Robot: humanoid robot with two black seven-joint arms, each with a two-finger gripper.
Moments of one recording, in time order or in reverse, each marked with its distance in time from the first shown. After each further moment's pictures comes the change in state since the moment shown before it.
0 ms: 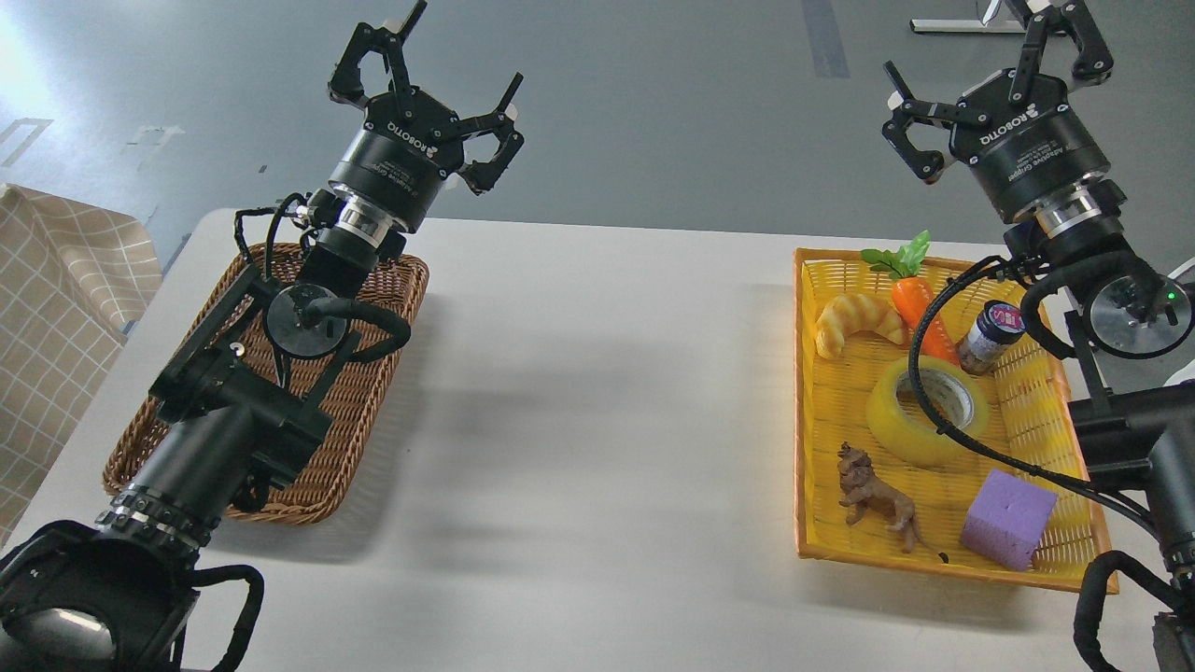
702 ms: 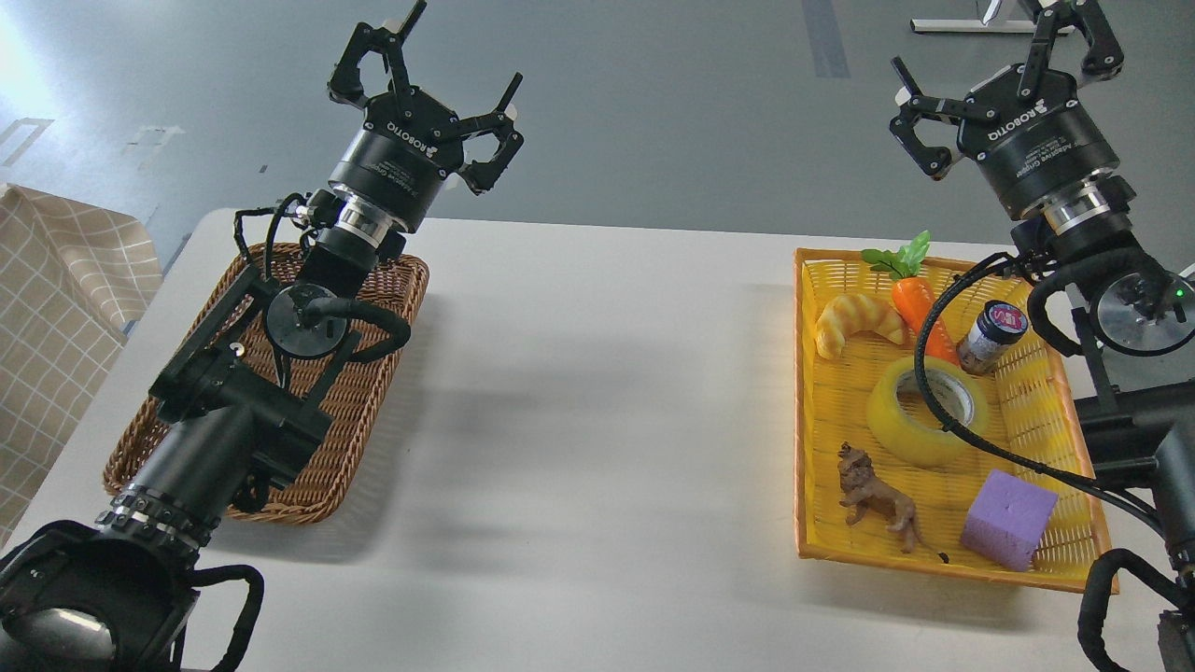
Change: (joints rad) left arm 0.000 0.001 -0.001 0.001 0.000 0.000 0.000; right arm 0.006 -0.002 0.000 0.003 0.001 0.000 0.003
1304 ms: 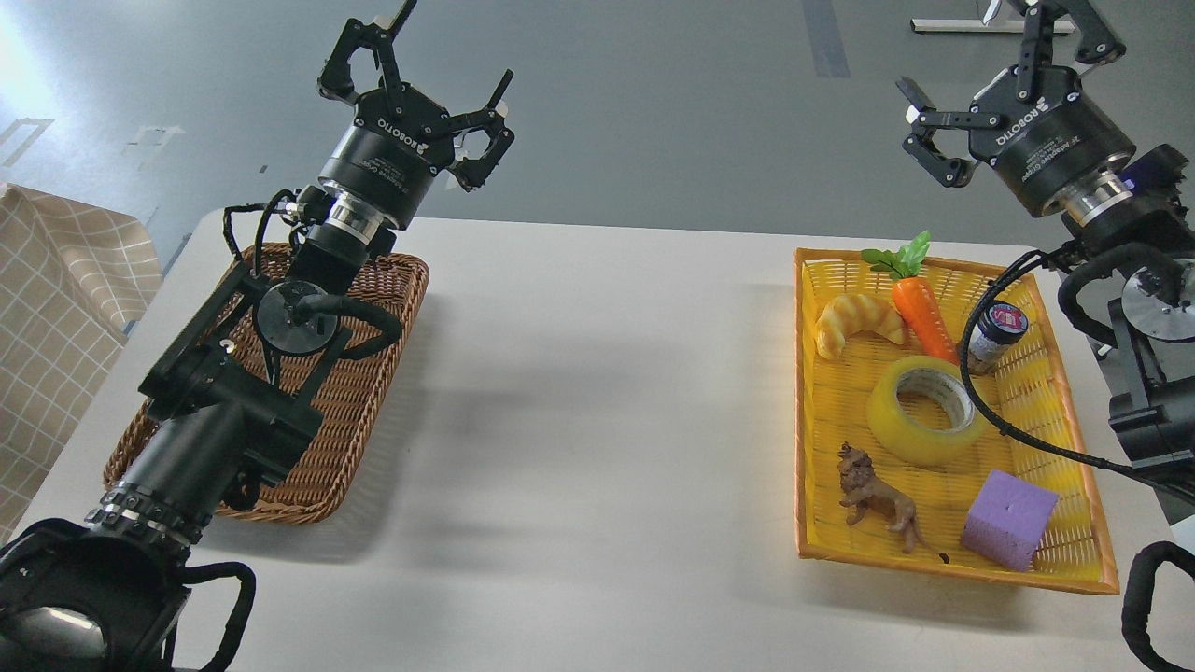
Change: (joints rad) left arm -0.001 0.018 -0.001 -0.001 0.000 0.000 0.000; right arm 0.024 -0.122 -0.081 0.003 -0.299 0.000 0.019
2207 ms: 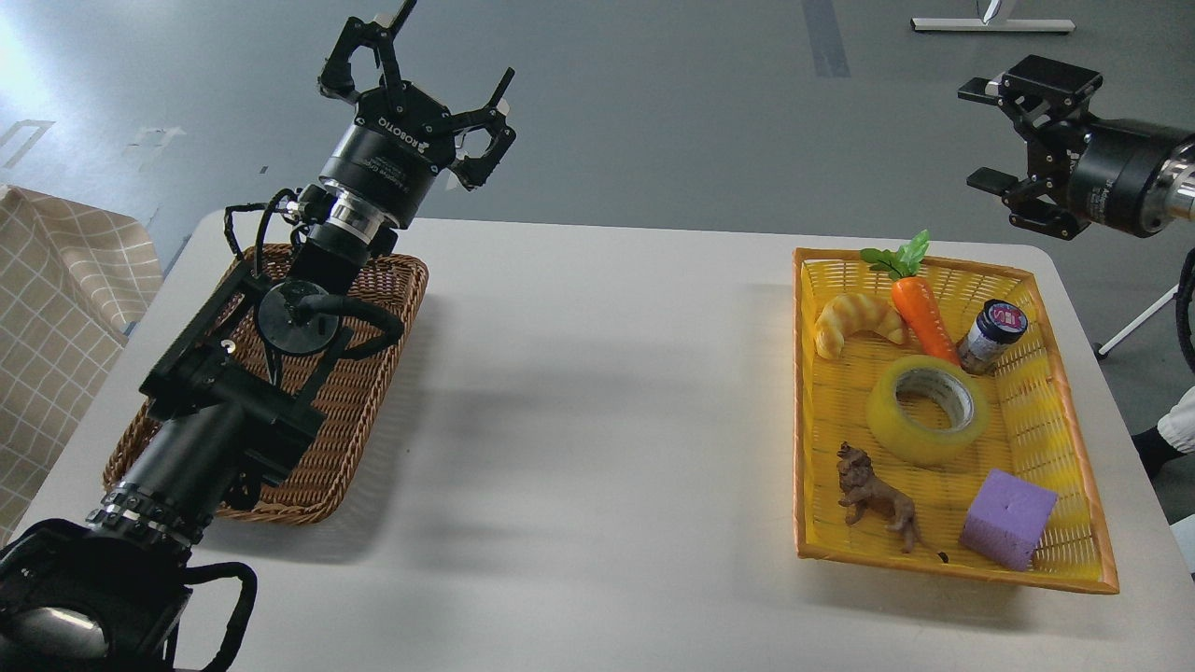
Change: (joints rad) left arm -0.001 -0.002 -0.001 -0.006 0.000 0.000 0.000; right arm 0.205 -0.471 -0.612 0.123 -0.134 0.000 -0.009
